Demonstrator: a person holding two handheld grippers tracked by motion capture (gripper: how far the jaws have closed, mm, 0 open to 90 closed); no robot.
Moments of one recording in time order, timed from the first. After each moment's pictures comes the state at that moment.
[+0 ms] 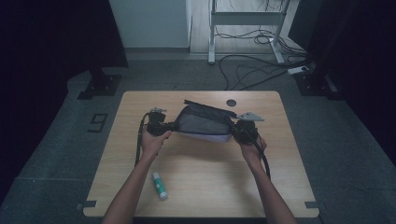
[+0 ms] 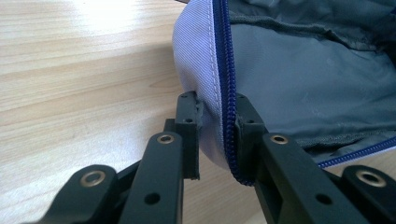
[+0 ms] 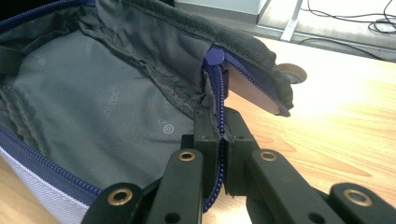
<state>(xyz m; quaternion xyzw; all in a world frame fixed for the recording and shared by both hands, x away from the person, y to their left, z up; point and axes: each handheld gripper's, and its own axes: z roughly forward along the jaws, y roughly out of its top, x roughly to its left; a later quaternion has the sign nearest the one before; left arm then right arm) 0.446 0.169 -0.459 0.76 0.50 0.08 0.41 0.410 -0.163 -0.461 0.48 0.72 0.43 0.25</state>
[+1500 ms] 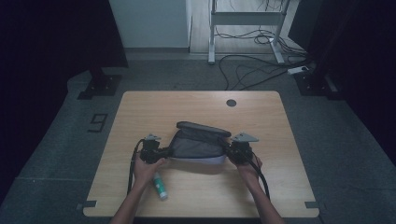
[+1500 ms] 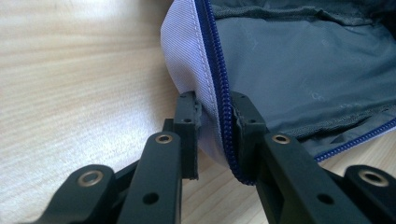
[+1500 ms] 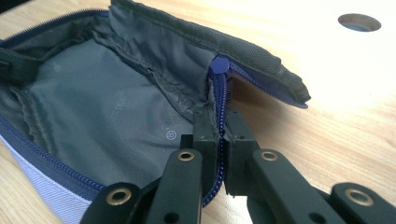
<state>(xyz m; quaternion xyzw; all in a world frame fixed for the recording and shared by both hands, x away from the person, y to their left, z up) 0.376 0.191 -0.518 0.78 0.50 0.06 0.38 0.363 -0.150 -0.508 0.45 0.76 0.43 0.20</state>
